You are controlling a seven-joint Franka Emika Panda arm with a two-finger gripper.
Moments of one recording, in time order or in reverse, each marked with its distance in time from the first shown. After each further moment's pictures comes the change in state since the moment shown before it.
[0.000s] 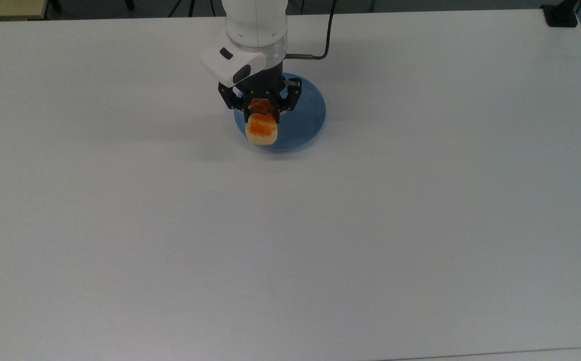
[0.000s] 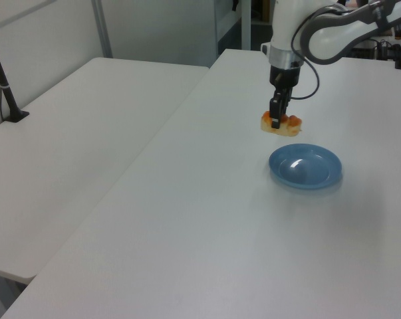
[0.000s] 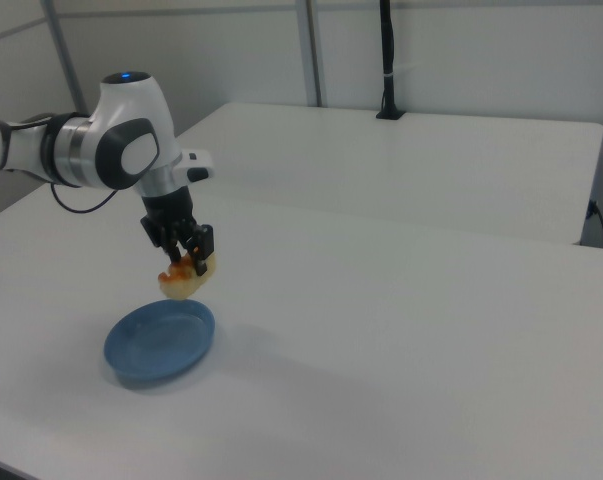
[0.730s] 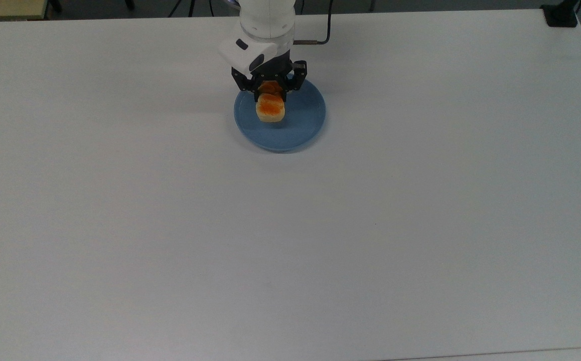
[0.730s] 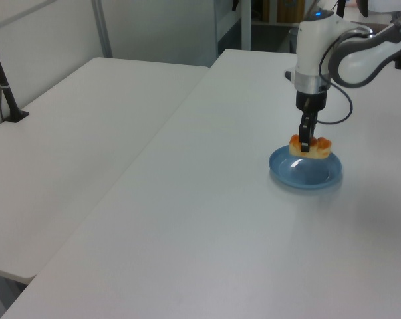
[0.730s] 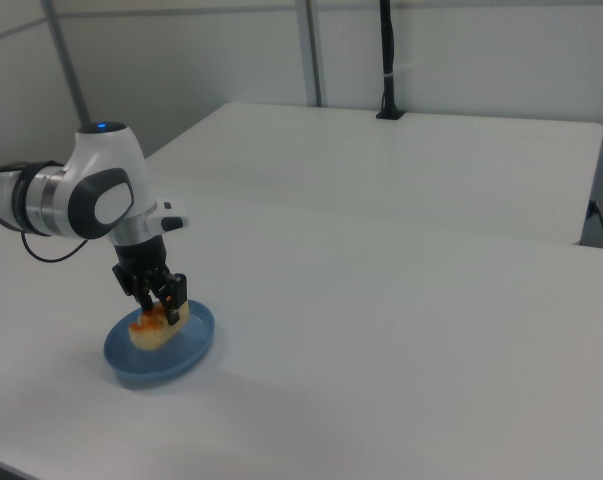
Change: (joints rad) arm 0.036 -0.107 0.005 -0.272 0.001 0.094 0.010
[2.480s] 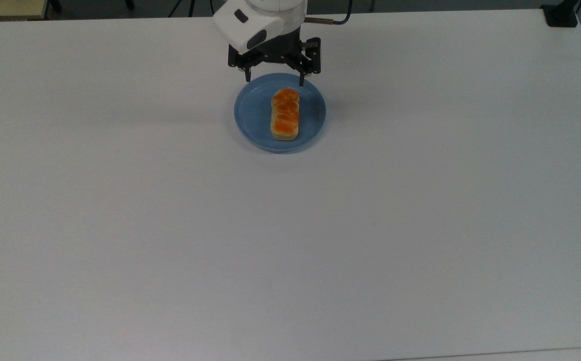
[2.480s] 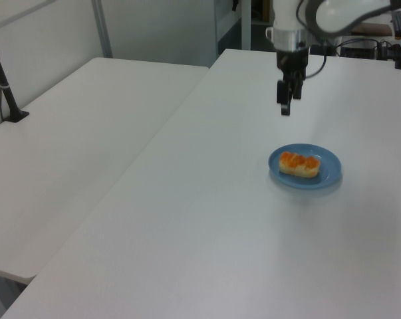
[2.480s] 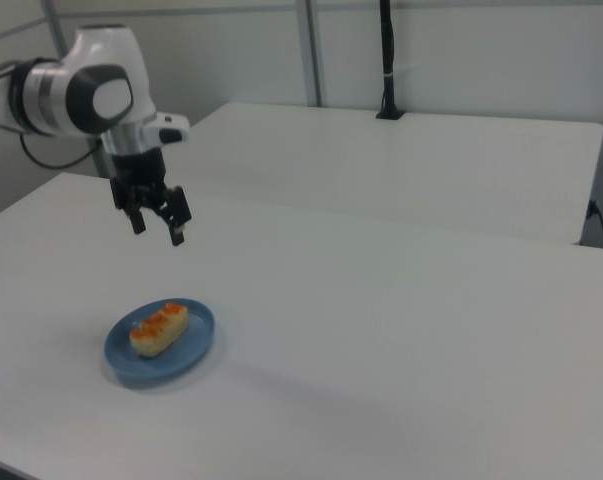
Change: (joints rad) arm 0.016 0.072 -0.014 0.426 0.000 -0.397 0.093
